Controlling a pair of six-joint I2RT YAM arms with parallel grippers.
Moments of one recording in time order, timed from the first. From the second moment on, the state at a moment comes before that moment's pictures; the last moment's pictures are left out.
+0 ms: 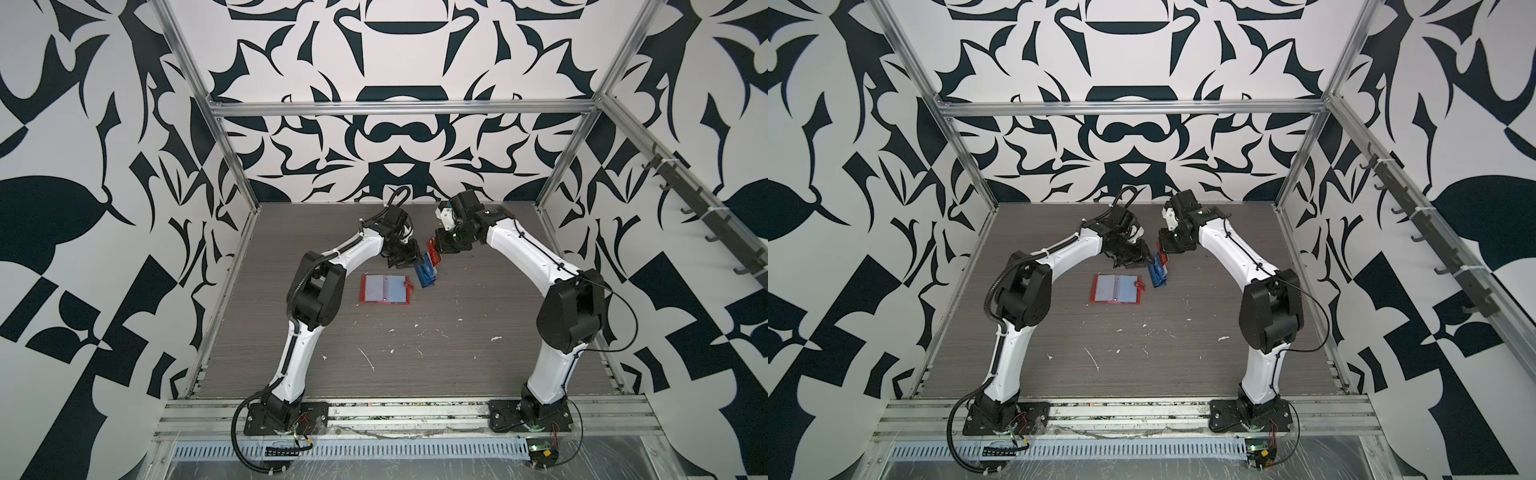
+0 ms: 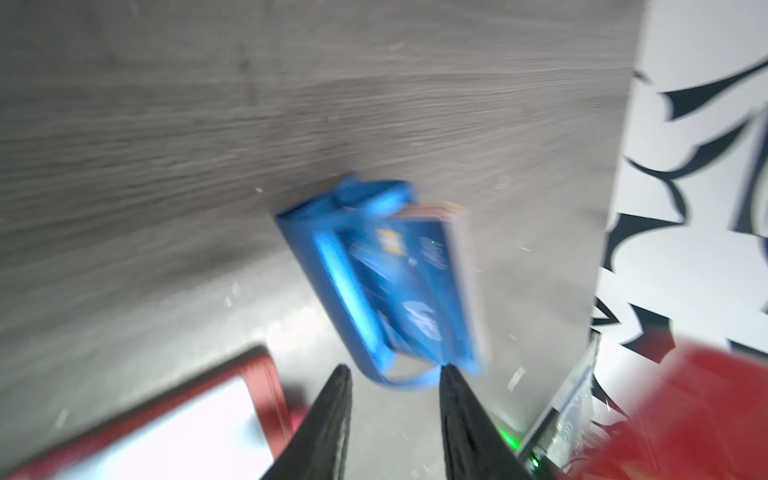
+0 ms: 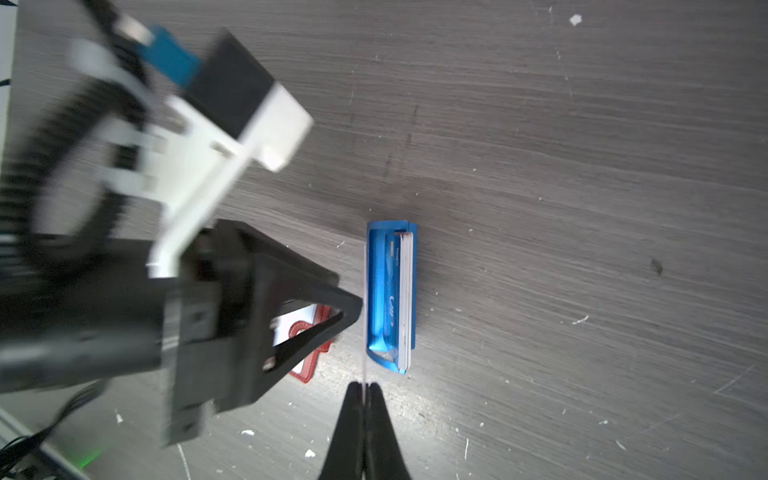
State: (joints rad) left arm -0.59 2.19 1.83 -0.66 0.51 -0.58; right arm 0.38 1.83 1.64 -0.87 -0.24 0.25
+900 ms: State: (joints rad) left arm -0.30 1.77 1.07 -0.49 0.43 -0.53; right arm 0.55 1.96 1.33 -0.45 -0.56 0.52
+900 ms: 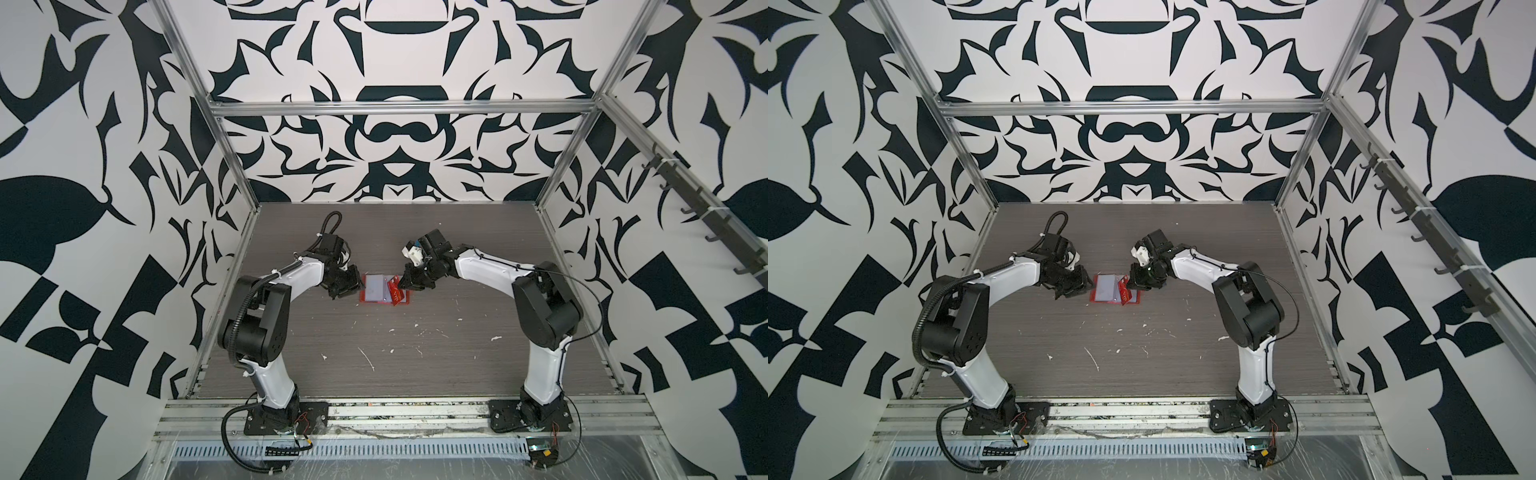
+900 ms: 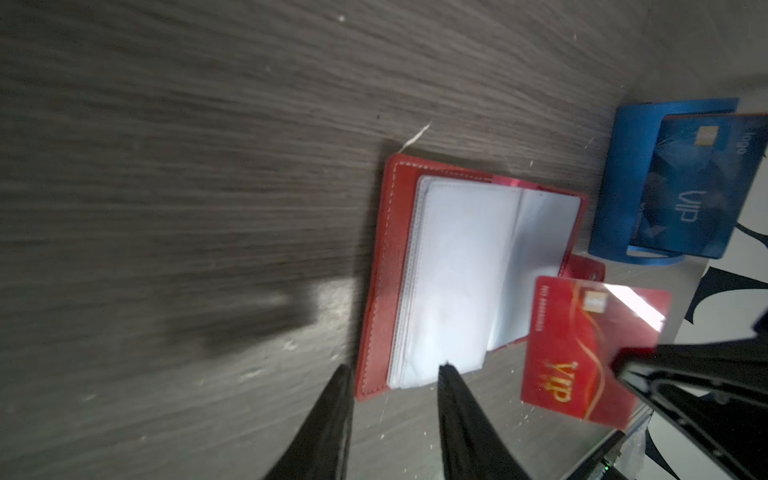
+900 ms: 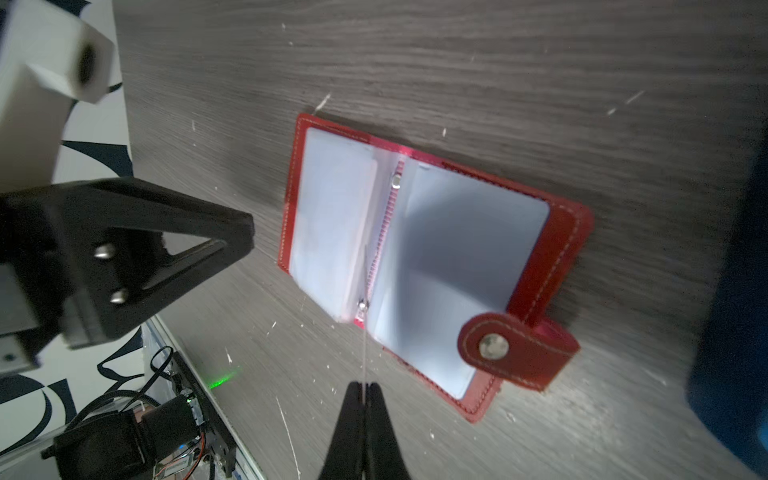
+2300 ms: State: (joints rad) left arm -0.30 1.85 1.08 -0.43 0.45 -0.53; right arm 0.56 2.07 1.44 -0.42 -0.59 0.55
